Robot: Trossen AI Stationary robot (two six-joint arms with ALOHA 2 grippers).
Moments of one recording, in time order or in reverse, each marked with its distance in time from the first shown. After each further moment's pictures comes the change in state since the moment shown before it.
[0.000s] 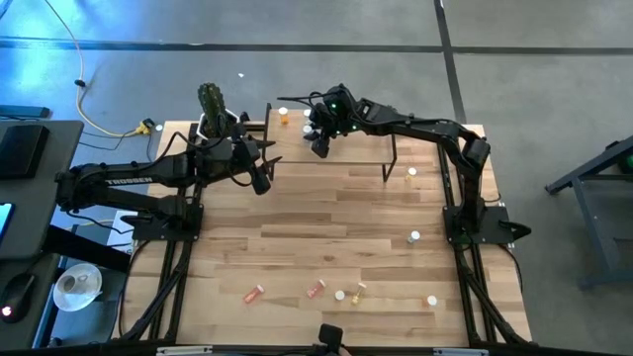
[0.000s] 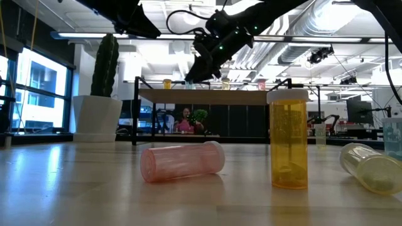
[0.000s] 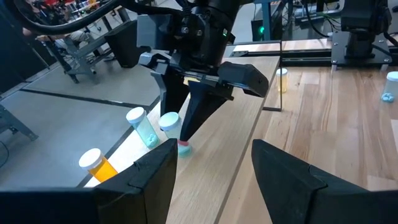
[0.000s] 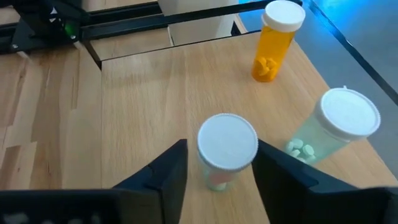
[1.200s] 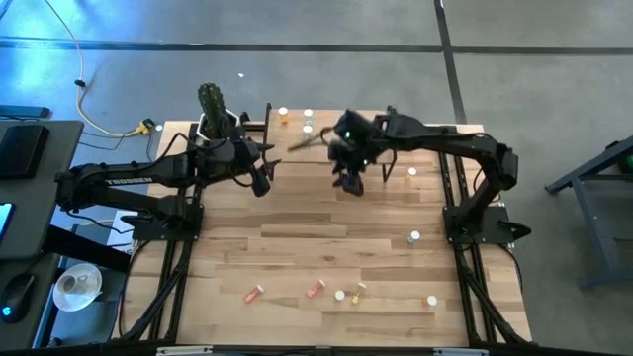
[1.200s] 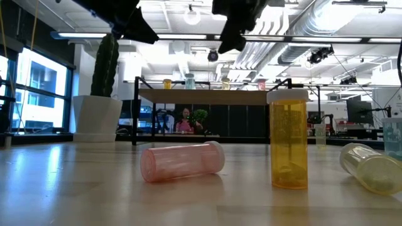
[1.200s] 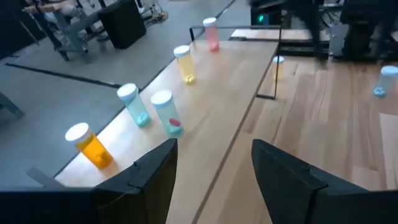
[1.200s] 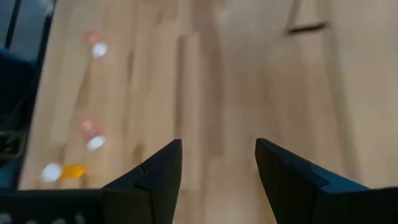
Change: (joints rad) left arm -0.004 0.000 0.000 -0.070 0.004 -0.094; right arm 0.234 -0.251 0.000 -0.603 -0.131 0.046
